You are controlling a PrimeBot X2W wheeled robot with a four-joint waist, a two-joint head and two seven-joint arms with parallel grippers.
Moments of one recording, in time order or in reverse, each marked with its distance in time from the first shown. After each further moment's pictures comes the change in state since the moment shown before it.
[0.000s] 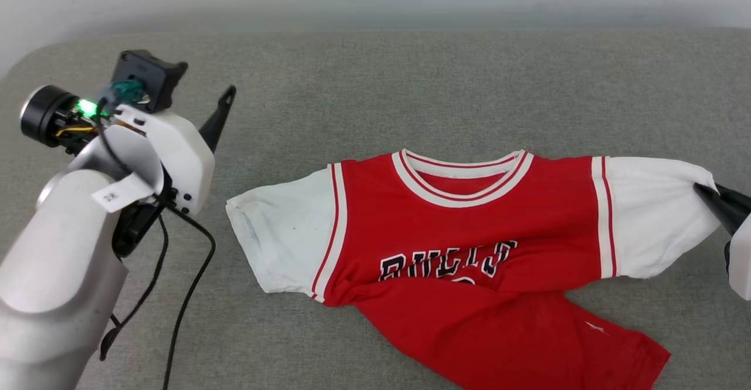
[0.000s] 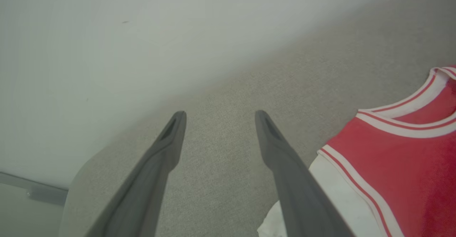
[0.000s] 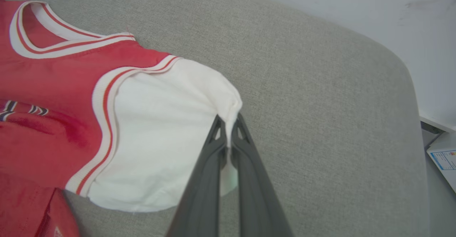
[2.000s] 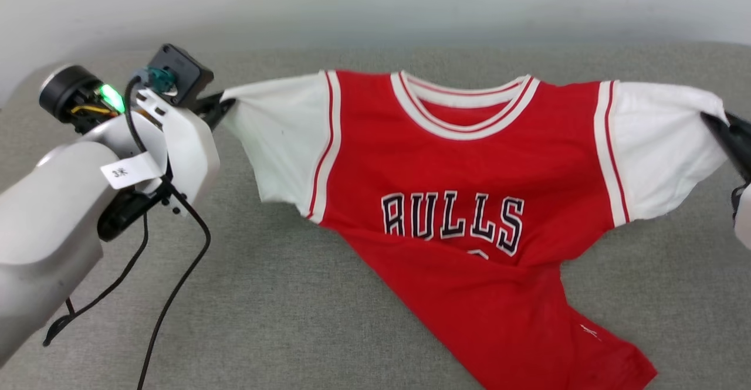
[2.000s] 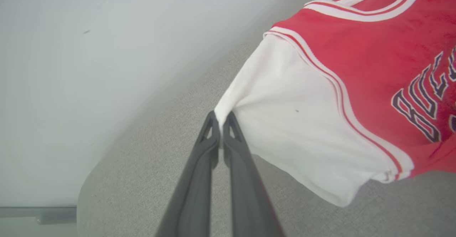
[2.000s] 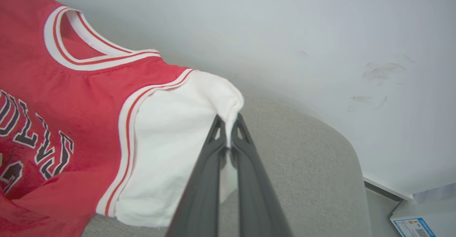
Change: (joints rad) left arm -0.335 0.241 -0.672 0.091 -0.415 0.039 -0.003; right arm -0.075 0.017 -0.055 -0.106 -0.093 0.000 -0.058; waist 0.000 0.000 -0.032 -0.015
